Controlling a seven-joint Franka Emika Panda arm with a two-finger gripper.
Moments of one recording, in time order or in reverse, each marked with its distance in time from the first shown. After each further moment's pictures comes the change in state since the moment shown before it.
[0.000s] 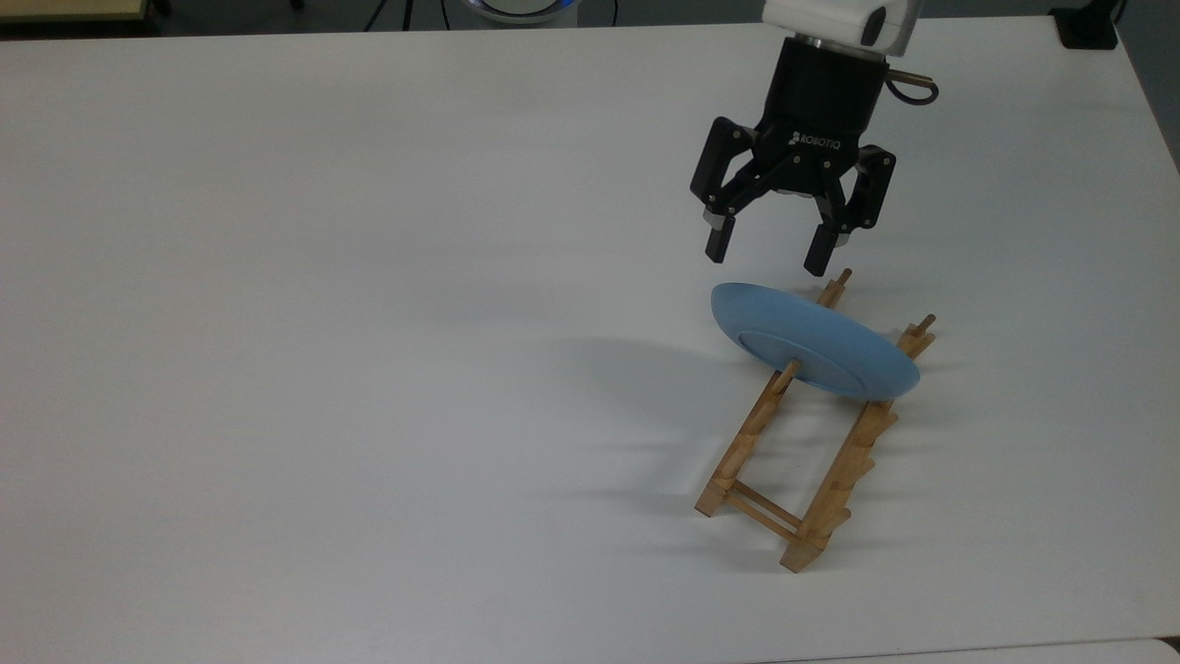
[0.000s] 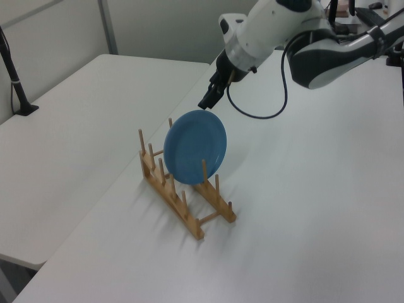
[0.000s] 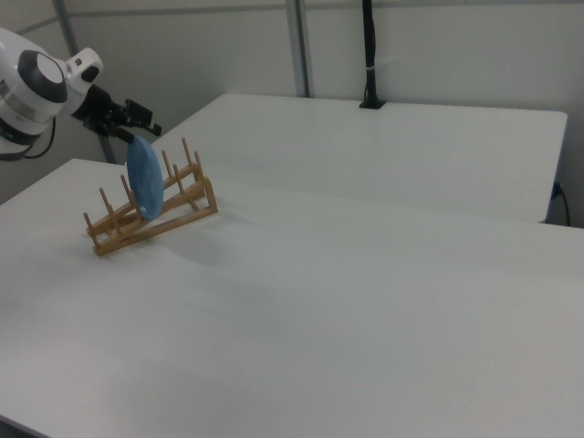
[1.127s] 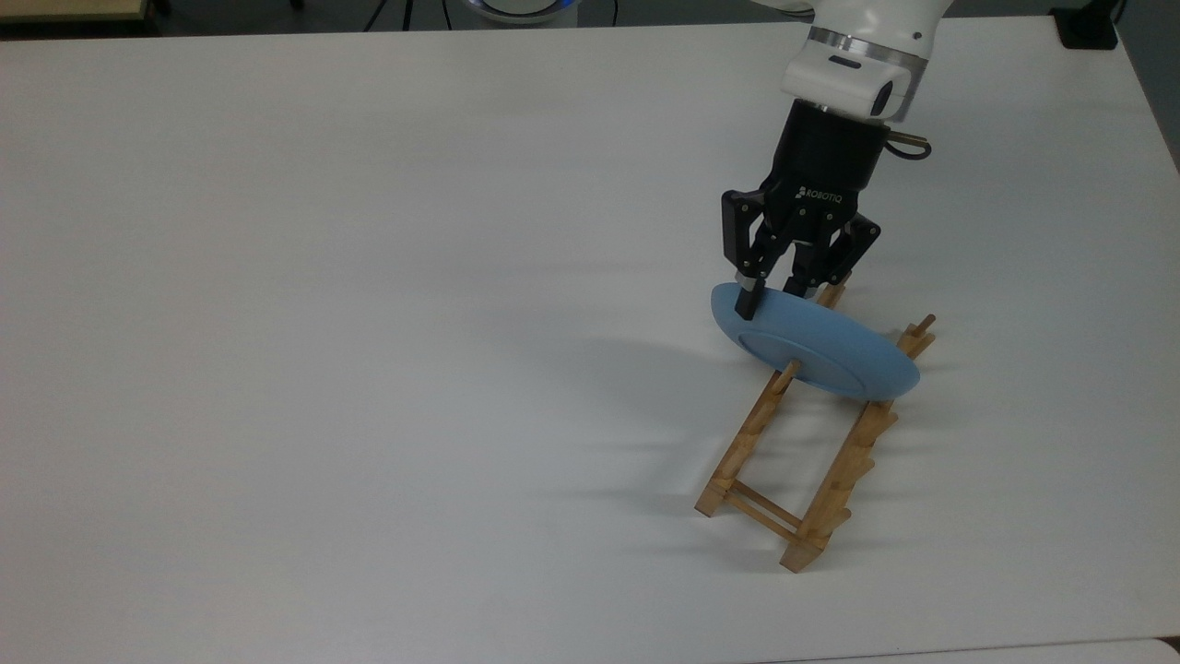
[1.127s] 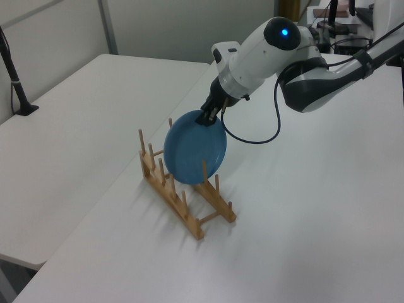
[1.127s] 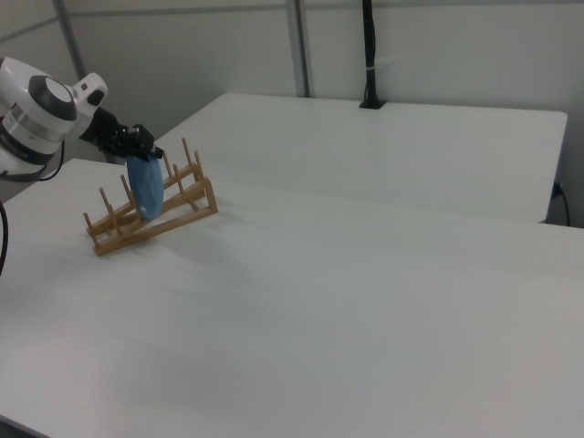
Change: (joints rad) arm 0.000 0.082 0.018 0.004 -0.114 0.021 0.090
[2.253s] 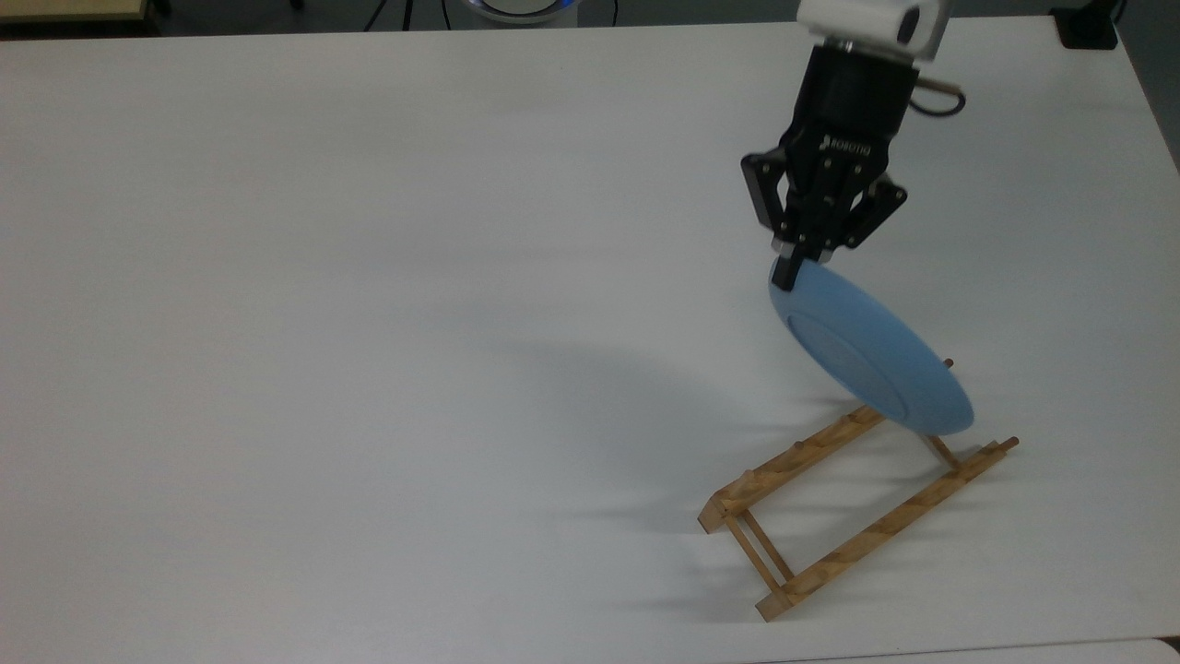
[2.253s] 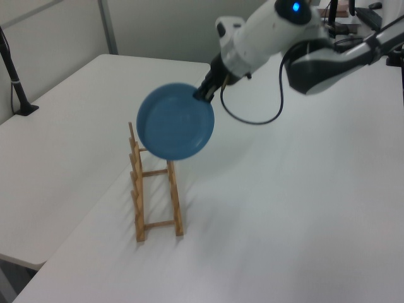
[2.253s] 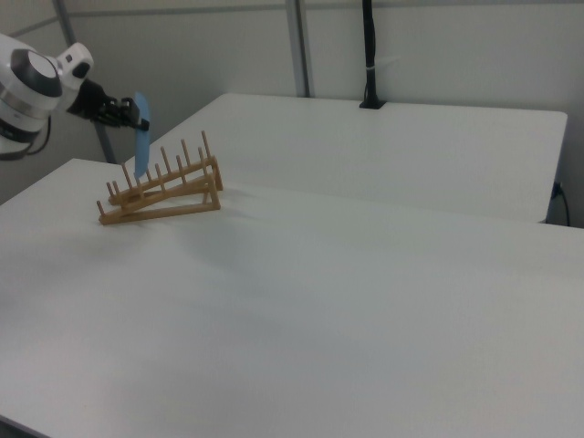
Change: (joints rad) arm -0.004 -0.065 0.010 0.035 0.015 0.000 0.012
